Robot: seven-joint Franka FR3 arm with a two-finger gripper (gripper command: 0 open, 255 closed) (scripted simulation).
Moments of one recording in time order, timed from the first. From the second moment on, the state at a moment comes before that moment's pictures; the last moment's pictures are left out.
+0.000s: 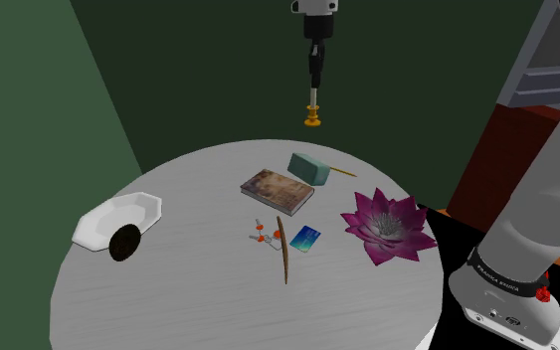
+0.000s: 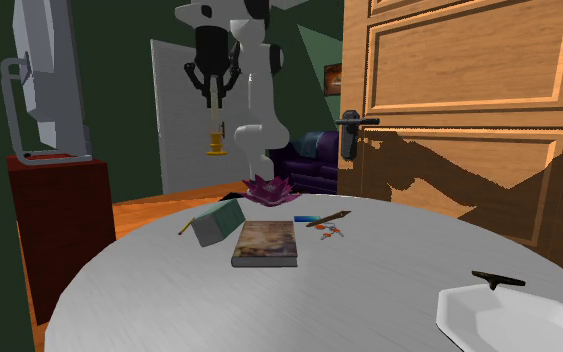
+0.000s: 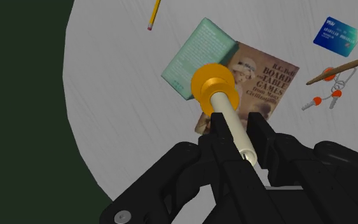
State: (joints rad) arm -0.09 0.01 0.13 -1.62 -0.01 1.62 -0.52
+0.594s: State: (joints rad) arm -0.11 -0.01 0.12 -1.73 -0.01 1.72 -0.54
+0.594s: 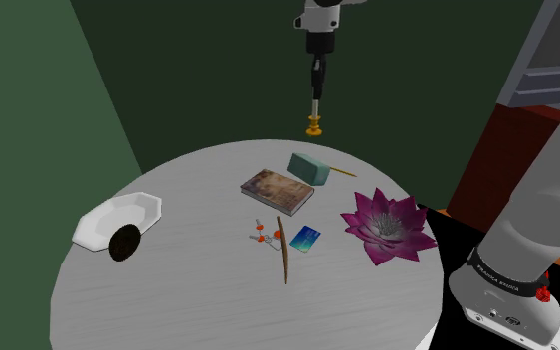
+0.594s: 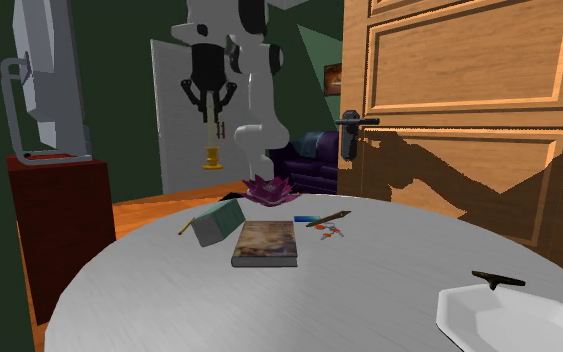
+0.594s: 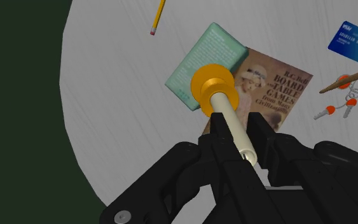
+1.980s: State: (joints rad) arm -0.10 0.00 0.12 -1.93 -0.01 1.93 -0.53
